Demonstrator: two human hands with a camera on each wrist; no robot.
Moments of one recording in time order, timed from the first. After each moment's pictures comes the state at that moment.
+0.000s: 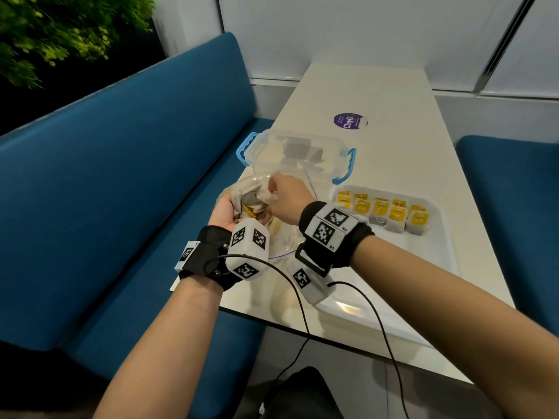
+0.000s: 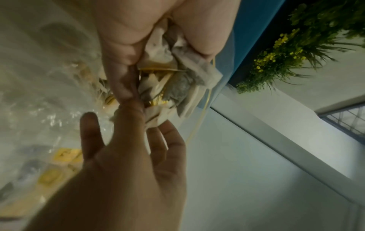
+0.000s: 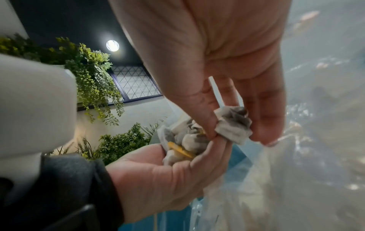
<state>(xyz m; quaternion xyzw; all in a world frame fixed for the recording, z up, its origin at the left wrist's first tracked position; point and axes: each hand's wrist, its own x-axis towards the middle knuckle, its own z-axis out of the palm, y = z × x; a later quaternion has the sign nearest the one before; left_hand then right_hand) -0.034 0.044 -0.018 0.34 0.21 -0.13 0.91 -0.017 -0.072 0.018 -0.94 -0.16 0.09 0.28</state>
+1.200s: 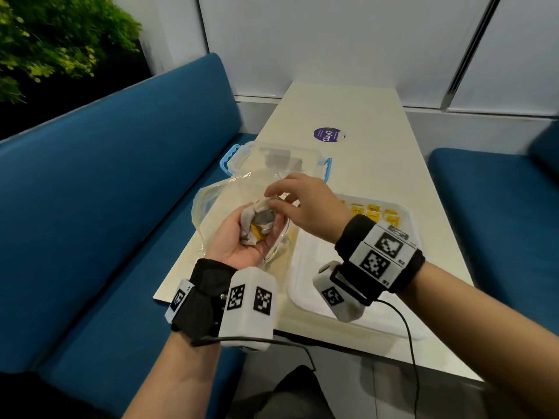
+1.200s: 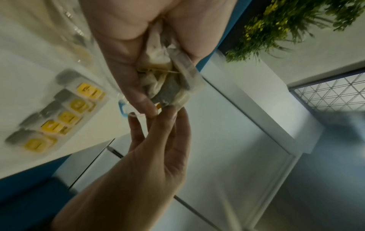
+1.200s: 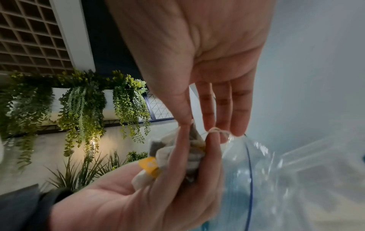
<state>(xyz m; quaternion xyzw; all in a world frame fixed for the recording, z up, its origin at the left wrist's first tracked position) -0.093 -0.005 0.011 0.20 0.15 -0.18 0.95 -0.068 -0.136 0.053 -0.91 -0.27 -0.02 0.32</state>
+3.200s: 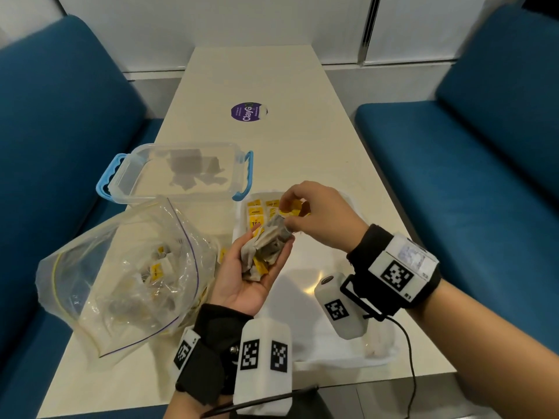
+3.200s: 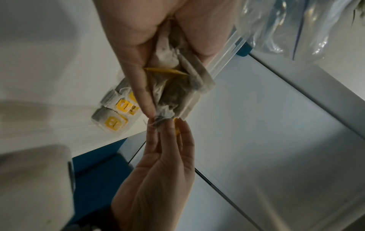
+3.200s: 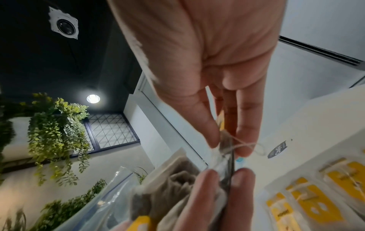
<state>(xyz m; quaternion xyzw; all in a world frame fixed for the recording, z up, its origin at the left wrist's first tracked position) -0.029 -0.100 -0.042 0.20 0.20 -0.29 0.92 -0.009 -0.244 0.008 -0.93 -0.05 0.01 0.36</state>
